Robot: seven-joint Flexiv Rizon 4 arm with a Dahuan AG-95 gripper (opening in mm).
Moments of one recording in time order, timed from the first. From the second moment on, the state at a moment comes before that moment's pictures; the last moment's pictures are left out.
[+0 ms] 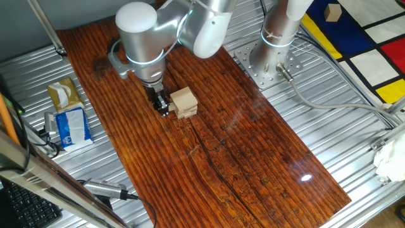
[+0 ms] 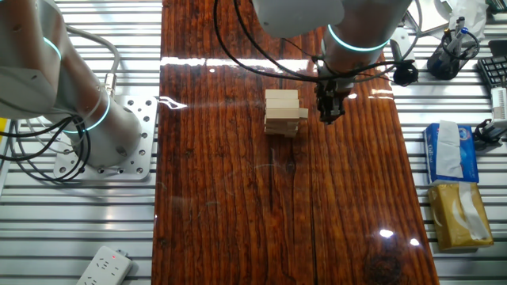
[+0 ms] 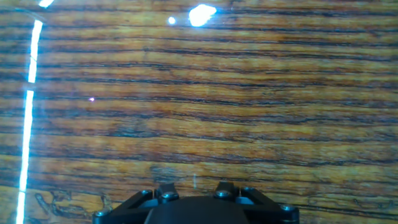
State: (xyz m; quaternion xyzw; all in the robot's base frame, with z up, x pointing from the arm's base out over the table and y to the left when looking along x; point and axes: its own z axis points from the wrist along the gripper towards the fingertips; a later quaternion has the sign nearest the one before) arm 0.518 0.042 0.065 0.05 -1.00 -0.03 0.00
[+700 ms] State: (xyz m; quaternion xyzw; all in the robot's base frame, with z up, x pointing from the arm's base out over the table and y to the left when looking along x) arm 0.510 0.042 0.057 0.05 -1.00 -0.03 0.00
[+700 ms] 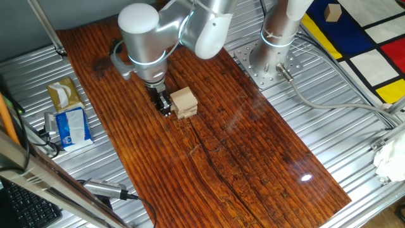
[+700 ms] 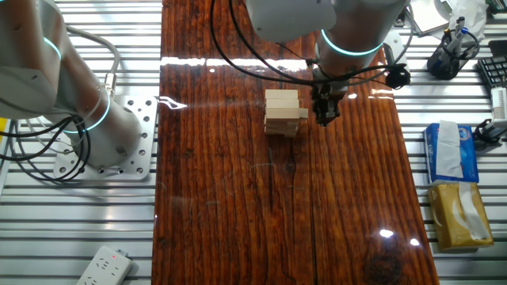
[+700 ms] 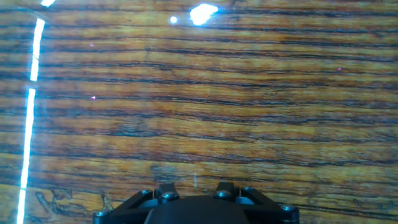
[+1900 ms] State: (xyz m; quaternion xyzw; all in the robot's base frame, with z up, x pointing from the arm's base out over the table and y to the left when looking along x) arm 0.509 0.041 0.055 0.05 -1.00 -0.03 -0.01
